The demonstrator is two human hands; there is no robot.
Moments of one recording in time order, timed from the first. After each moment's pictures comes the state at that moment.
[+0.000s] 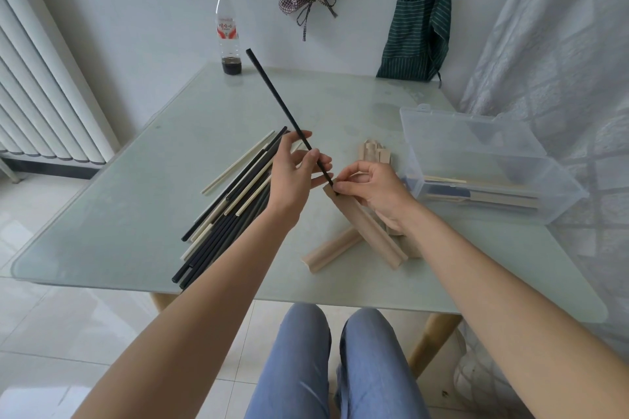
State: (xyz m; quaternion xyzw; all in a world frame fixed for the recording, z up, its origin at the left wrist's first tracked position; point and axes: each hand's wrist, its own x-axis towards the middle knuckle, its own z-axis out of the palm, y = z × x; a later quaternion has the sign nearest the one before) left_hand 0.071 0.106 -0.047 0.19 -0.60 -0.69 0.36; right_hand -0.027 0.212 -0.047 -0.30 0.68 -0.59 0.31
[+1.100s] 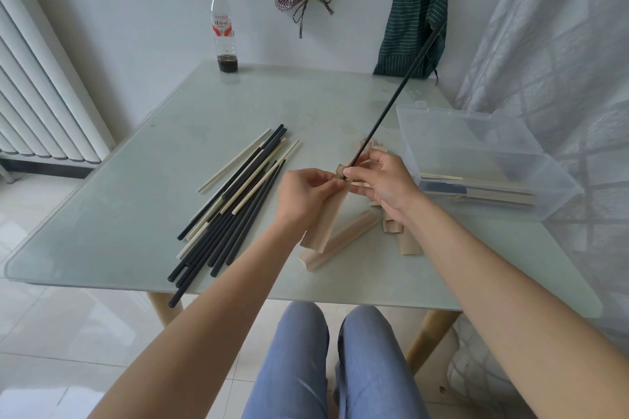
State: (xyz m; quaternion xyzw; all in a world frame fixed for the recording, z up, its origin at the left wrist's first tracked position) left_hand 0.072 0.122 -0.065 0.29 -0.71 -0.59 0.25; right_hand -0.031 0.215 -0.038 -0.25 0.67 -0.64 0.28
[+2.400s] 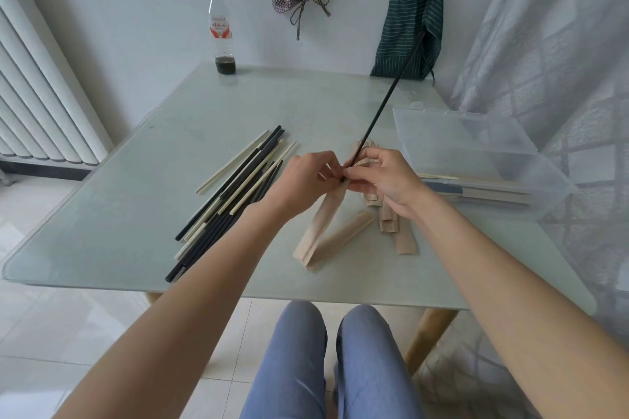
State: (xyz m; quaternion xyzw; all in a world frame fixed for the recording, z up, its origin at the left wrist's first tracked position) left_hand 0.072 0.109 -0.033 0.15 -0.91 -0.35 0.17; right_hand -0.036 0.224 -0.025 -0.29 0.68 -0.60 0.30
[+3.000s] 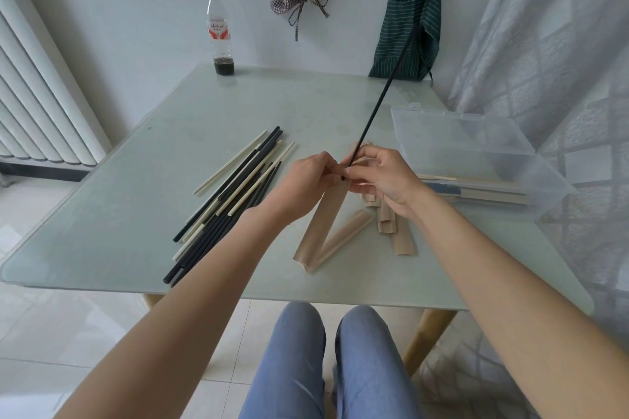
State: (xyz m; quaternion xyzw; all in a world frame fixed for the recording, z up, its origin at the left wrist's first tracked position) left_hand 0.068 0.109 -0.039 0.13 -0.91 -0.34 0.19; right_hand -0.032 0.227 -0.018 -0.30 0.68 -0.59 0.31
